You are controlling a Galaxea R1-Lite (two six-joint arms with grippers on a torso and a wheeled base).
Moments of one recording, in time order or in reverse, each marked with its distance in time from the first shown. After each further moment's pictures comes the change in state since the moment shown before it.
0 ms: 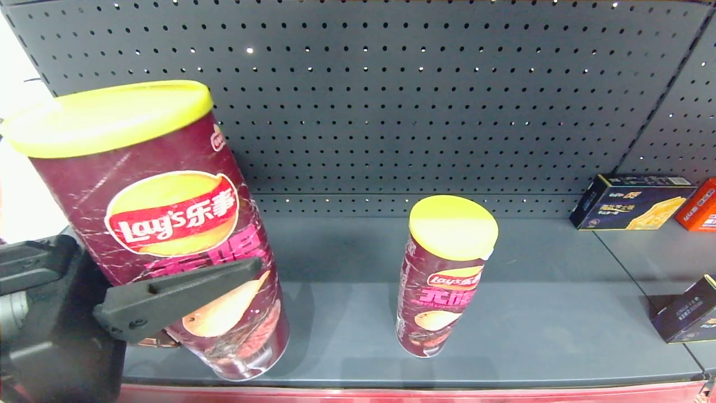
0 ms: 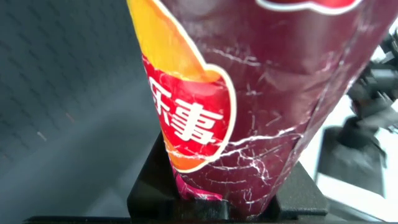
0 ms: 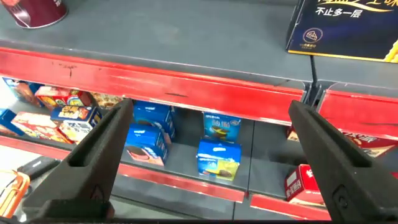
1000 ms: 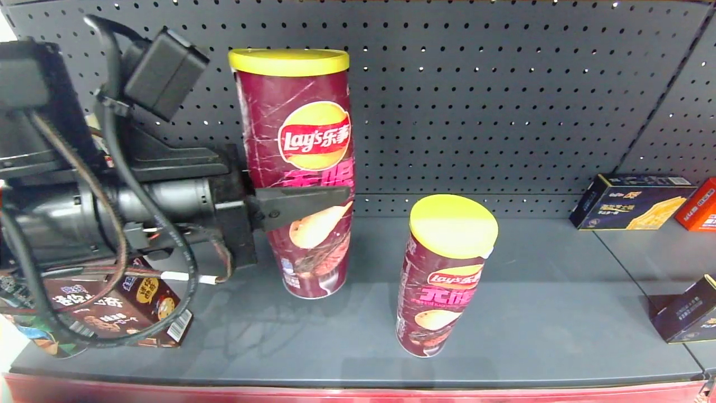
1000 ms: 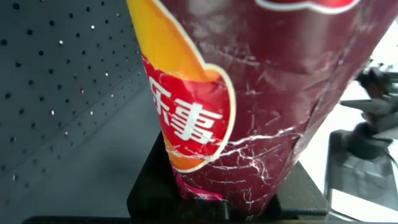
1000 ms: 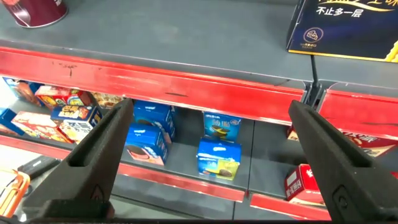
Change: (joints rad) left arm 0.003 0.346 -0.331 0.041 -0.068 0.026; right arm 0.000 0.002 0.000 0.000 0.000 0.000
